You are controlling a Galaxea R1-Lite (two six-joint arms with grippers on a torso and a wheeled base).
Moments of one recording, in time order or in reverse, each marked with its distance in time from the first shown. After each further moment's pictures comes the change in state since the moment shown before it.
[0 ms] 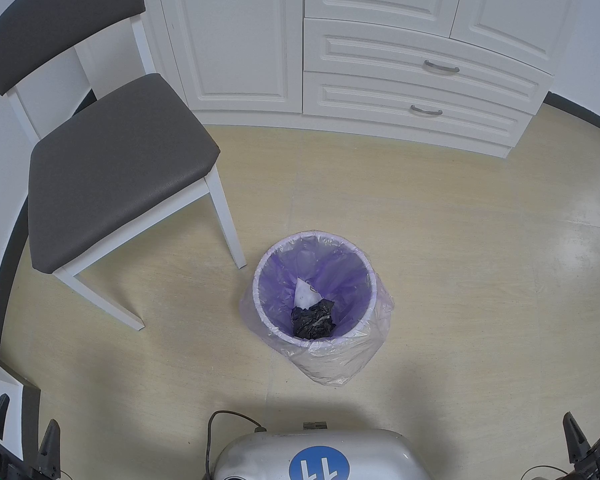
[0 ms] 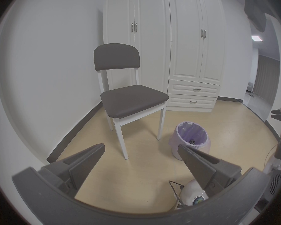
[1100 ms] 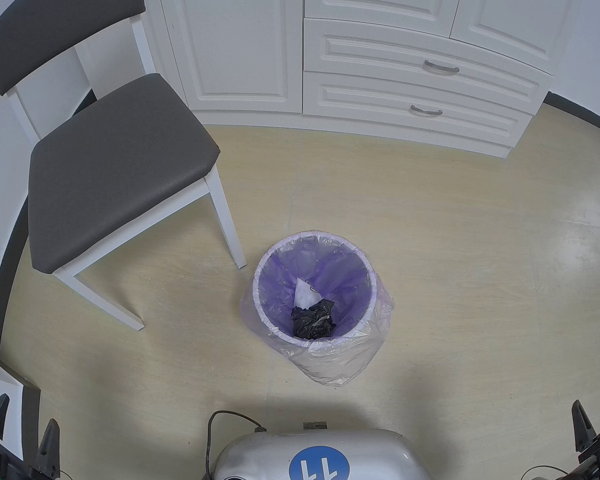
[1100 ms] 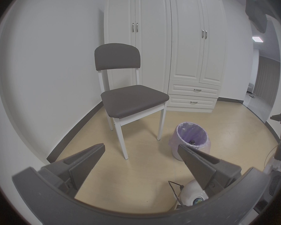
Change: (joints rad) left arm 0.000 0.001 0.000 -0.001 0.002 -0.008; right arm 0.001 0.001 0.000 0.053 -0.174 0.151
